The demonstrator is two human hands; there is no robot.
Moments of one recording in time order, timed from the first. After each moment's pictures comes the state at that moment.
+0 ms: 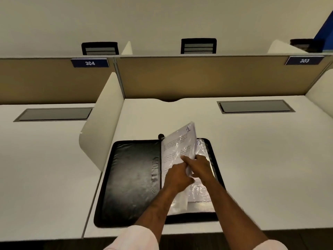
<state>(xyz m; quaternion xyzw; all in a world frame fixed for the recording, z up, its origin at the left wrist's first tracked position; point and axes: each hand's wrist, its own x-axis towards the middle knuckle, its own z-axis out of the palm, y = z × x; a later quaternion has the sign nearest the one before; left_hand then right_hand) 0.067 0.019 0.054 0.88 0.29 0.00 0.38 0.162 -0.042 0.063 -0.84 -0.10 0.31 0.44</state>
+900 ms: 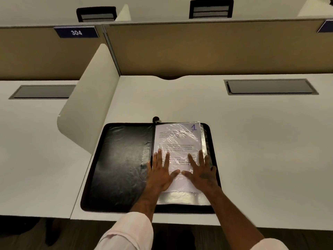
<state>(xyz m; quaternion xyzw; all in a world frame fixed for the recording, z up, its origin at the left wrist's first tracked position) 0.063 0.030 -0.056 0.91 0.34 -0.14 0.18 0.195 -0.104 -0.040 -0.90 -0.38 0.23 -0.01</state>
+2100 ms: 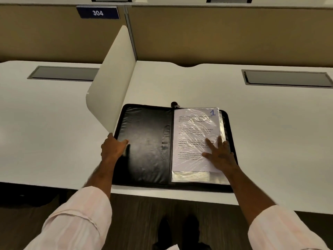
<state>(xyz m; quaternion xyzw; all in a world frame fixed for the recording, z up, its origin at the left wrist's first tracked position) -0.095 0.185 -0.005 0.68 0.66 0.06 0.32 0.193 -0.097 -0.023 -0.90 -0.35 0.27 0.02</state>
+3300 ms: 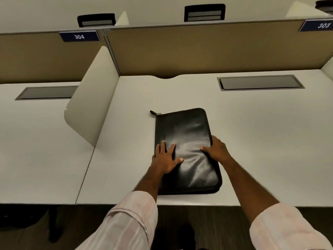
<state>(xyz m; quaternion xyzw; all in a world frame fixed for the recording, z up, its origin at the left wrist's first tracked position) 0.075 0.007 -0.005 0.88 0.35 -0.15 0.28 0.257 -0.139 0.014 -0.87 -0.23 0.29 0.32</state>
